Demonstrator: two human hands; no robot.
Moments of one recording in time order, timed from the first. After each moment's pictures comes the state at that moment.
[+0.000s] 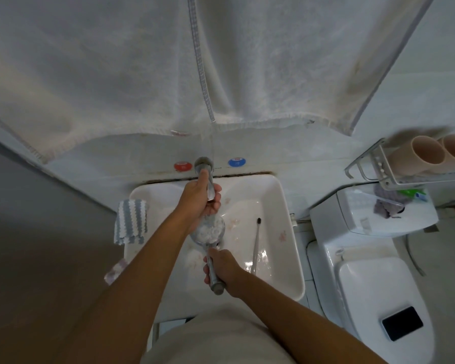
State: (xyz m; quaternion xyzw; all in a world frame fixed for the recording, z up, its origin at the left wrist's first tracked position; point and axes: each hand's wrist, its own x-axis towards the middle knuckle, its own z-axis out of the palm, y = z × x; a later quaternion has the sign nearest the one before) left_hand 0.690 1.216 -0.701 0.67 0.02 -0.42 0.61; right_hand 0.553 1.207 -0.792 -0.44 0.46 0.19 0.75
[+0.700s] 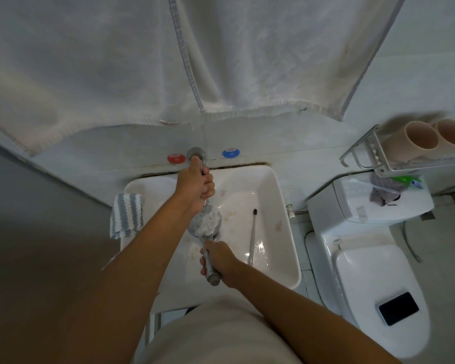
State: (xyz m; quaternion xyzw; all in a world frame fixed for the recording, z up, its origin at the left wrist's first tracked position) left_hand 0.697 1.191 -0.708 0.61 0.11 -0.39 0.68; right_hand 0.551 1.207 -0.793 -0.43 0.46 0.18 0.75
